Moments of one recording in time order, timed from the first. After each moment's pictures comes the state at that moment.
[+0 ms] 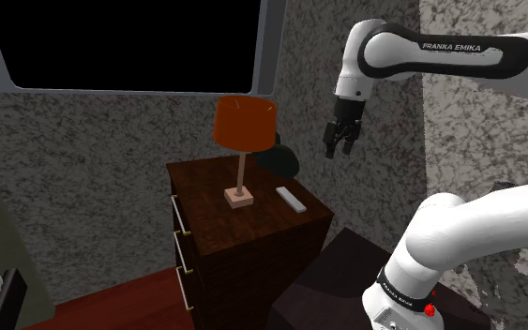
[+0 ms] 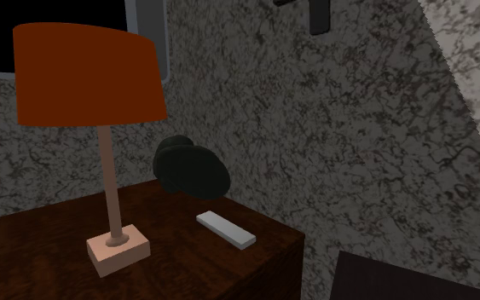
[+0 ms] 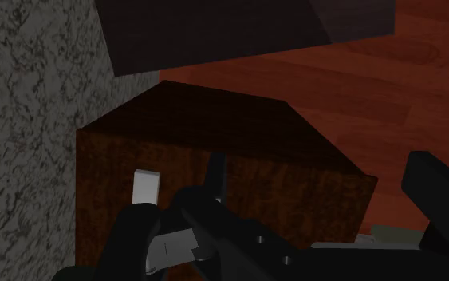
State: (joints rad) arm -0.02 -0.77 -0.05 -2.42 0.03 1.55 0.06
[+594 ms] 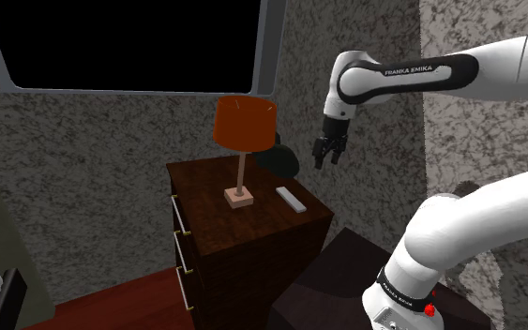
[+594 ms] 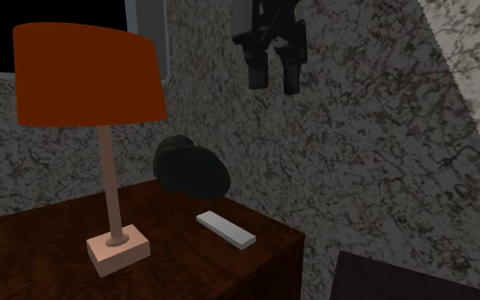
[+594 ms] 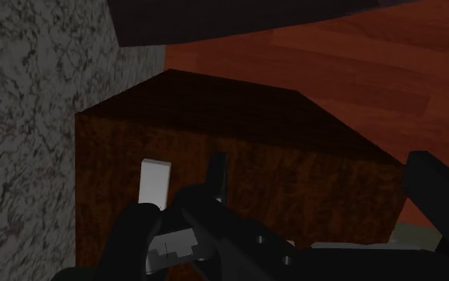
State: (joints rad) arm -0.05 -0.63 -0.12 -2.50 -0.02 1.79 -0.02
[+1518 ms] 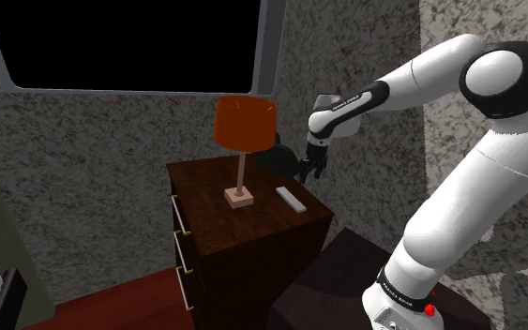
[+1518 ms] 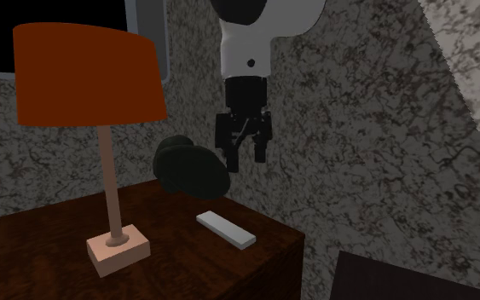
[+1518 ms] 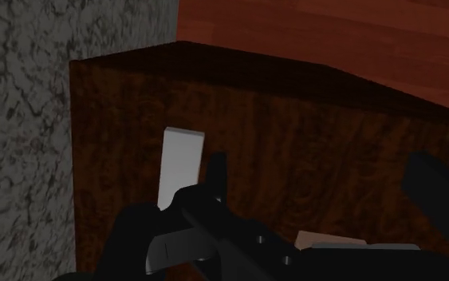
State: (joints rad) arm -0.08 -0.17 -0.26 -2.47 -0.02 2.24 -0.20
